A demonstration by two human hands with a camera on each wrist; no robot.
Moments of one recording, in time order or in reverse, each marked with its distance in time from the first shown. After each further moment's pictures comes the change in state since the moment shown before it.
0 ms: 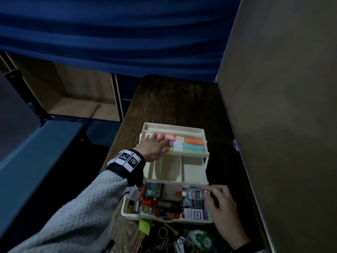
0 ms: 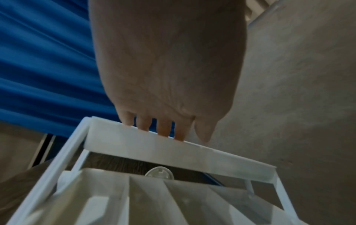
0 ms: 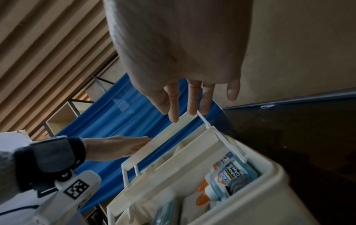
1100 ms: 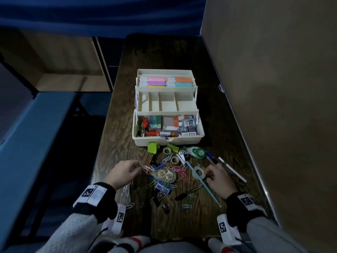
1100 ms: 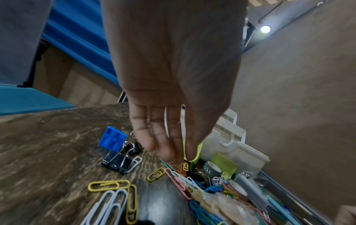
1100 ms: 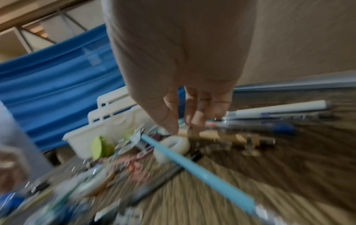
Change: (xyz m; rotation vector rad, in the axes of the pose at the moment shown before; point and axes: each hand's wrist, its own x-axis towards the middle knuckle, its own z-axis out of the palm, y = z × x) left_hand -0.246 0.001 0.194 -0.381 0.059 -0.076; right_hand -0.167 0.066 0.043 -0.285 -0.203 0.302
